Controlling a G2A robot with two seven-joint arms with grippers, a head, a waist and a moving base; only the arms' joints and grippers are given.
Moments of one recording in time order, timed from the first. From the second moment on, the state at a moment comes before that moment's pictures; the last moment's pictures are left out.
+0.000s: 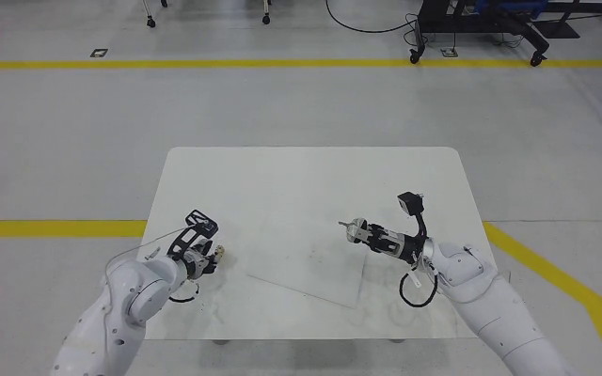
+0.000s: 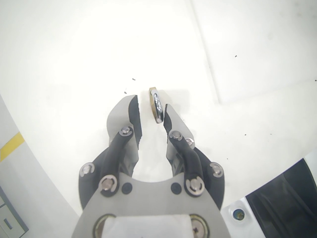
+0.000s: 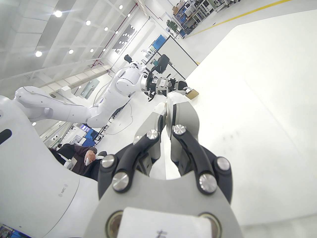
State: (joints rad) left arm 1.22 -1.08 -1.31 -1.65 1.12 -0.31 -0.85; right arm -0.88 -0.97 0.90 -1.10 0.31 -1.01 0.70
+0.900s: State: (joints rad) left arm 1.20 -1.07 -1.30 -1.65 1.04 -0.38 -0.88; right arm -0.88 -0.97 0.90 -1.10 0.31 -1.01 0.70
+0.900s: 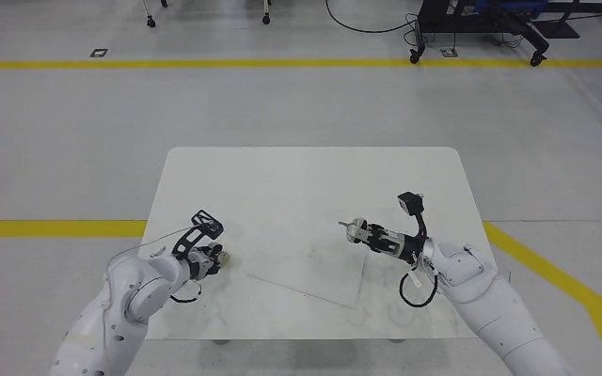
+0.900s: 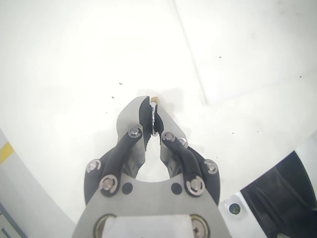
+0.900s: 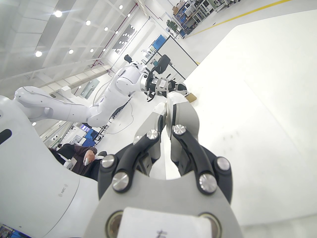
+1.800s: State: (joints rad) left arm 1.08 -1.06 -1.41 -1.48 0.32 -0.61 -0.84; right arm -0.88 -0.97 0.90 -1.10 0.31 -1.01 0.70
